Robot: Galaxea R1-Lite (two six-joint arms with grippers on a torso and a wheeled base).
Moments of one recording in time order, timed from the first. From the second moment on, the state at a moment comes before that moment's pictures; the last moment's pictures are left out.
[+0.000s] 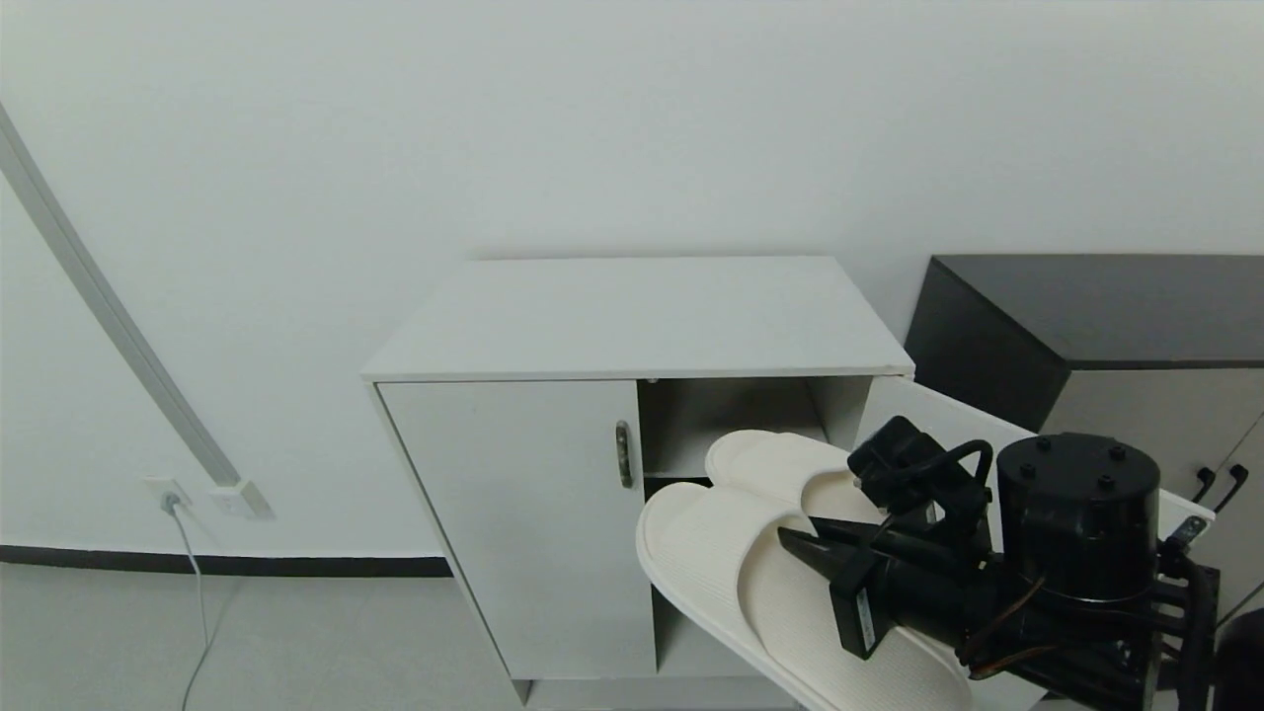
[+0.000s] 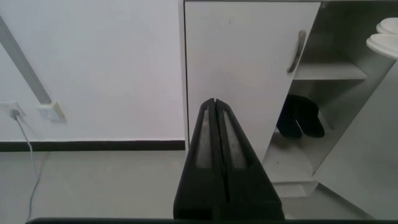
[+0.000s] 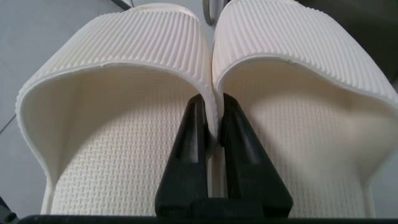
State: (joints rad) left arm 0.00 0.00 0.00 0.00 0.03 0.00; right arm 0.79 1.66 -0.55 -0.83 -0.04 -0.03
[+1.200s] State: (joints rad) left arm 0.00 0.00 0.00 0.00 0.03 0.00; right arm 0.80 1.66 -0.51 -0.87 -0.04 -0.03
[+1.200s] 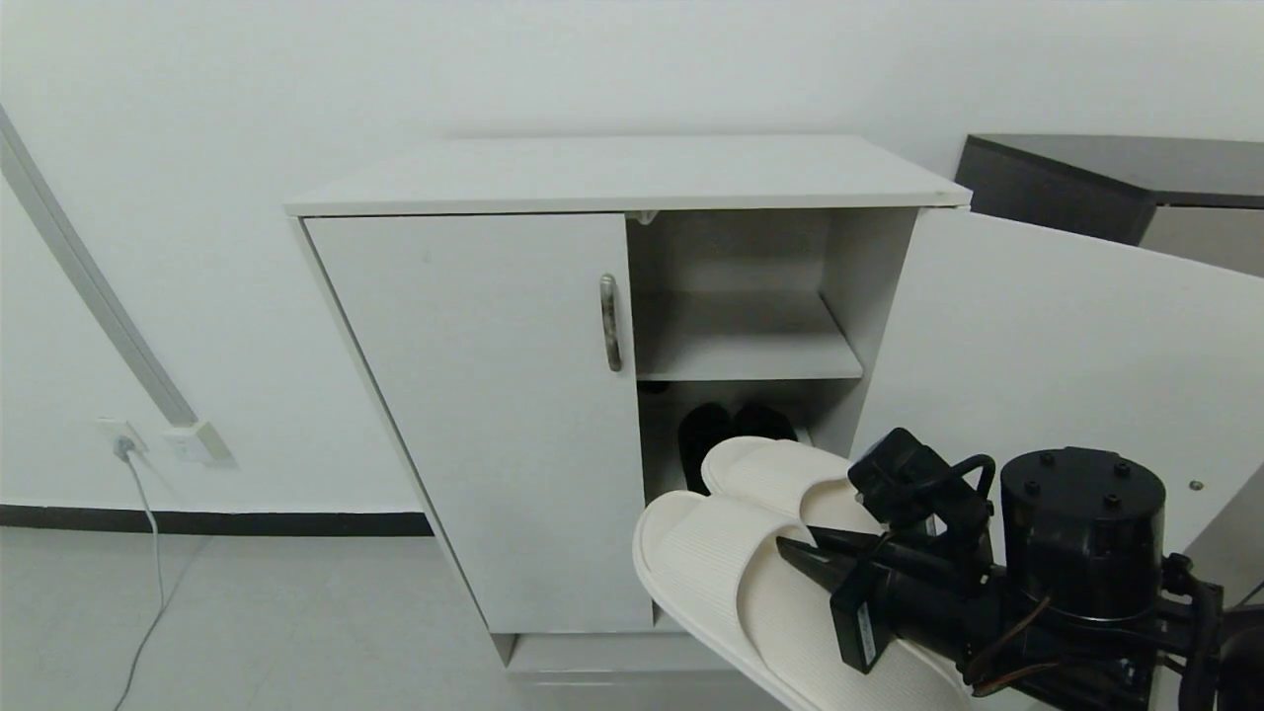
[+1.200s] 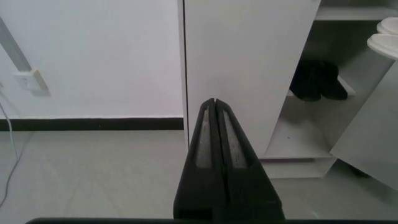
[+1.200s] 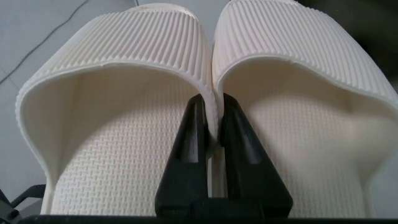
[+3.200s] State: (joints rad) left arm 0.00 0.00 0.00 0.00 0.03 0.00; right arm 0.84 1.72 -0.49 -0.91 -0.03 -0.03
